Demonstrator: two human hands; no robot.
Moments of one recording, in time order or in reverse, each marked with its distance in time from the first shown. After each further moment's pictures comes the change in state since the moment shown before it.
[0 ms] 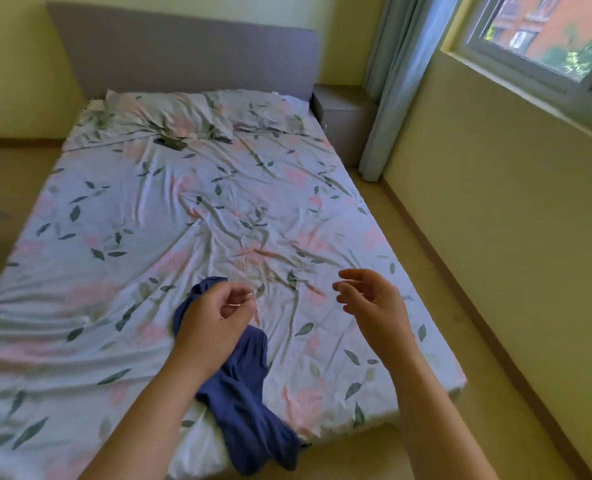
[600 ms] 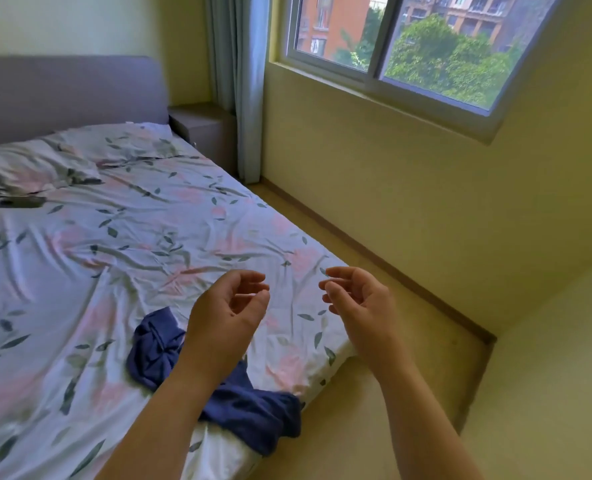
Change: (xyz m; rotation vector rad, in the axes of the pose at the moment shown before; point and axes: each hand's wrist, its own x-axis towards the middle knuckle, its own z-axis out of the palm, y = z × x) left_hand -0.078 0.037 -0.075 -0.153 -0.453 0.302; right_hand -0.199 -0.055 0.066 0.071 0.505 -0.022
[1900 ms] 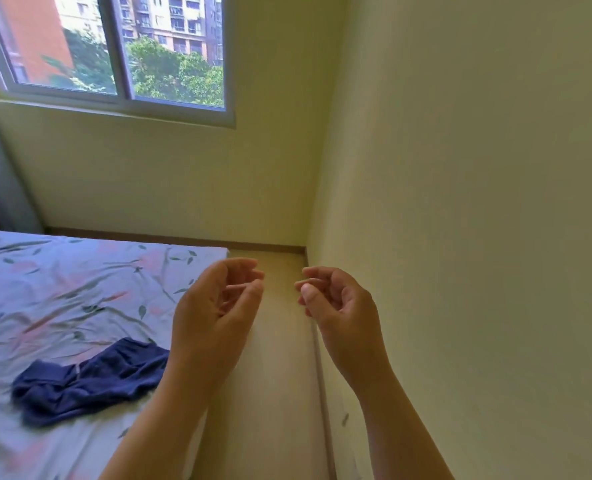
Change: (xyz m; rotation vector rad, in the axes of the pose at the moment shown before) left_hand -0.332 0.098 -0.166 -0.155 -0.629 0.404; right_hand -0.483 -0.130 0.087 -0.057 0.776 -0.040
